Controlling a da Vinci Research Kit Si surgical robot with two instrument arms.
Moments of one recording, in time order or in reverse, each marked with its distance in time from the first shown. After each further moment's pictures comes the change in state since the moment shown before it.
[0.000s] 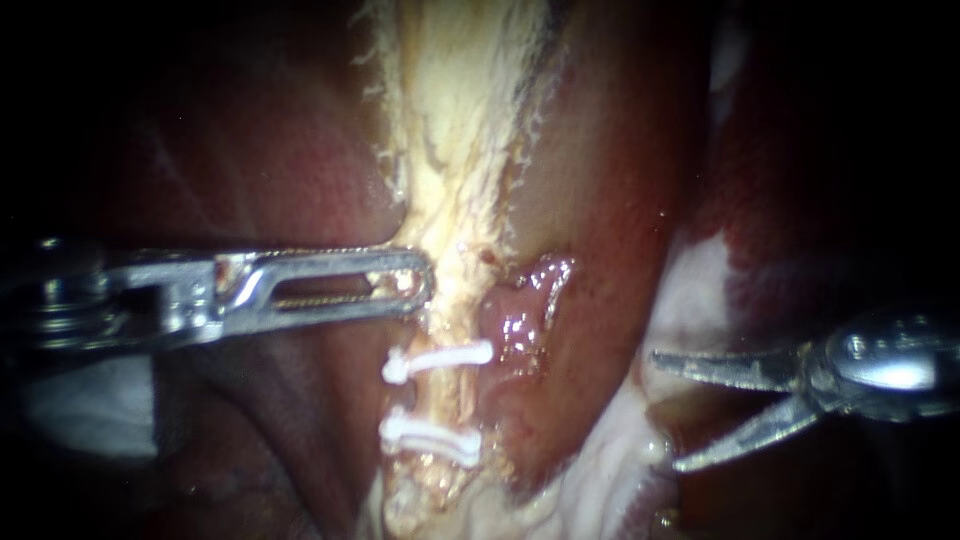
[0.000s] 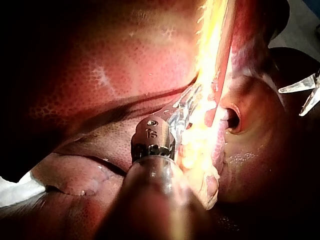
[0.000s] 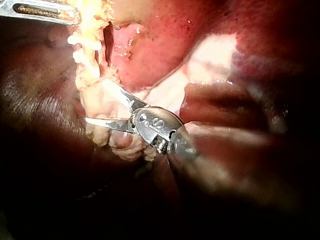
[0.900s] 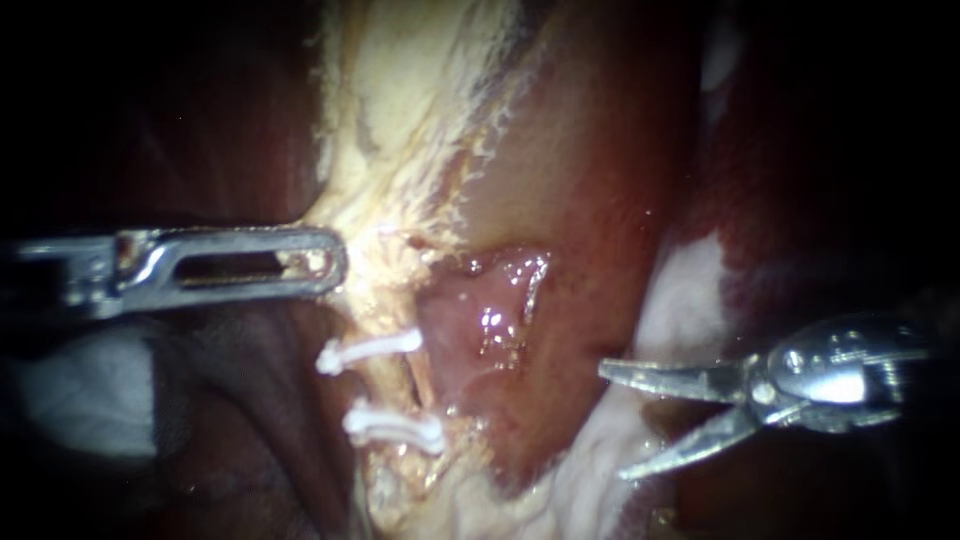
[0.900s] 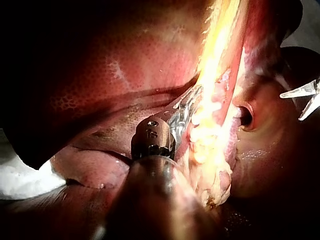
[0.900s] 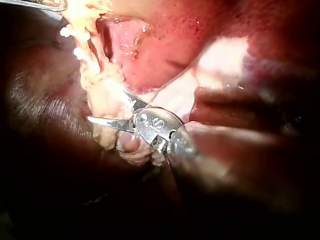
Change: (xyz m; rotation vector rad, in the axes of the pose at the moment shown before) right arm -0.001 0.000 0.005 0.061 -0.045 0.040; left arm -0.002 0.002 -0.007 -0.018 -0.022 -0.002
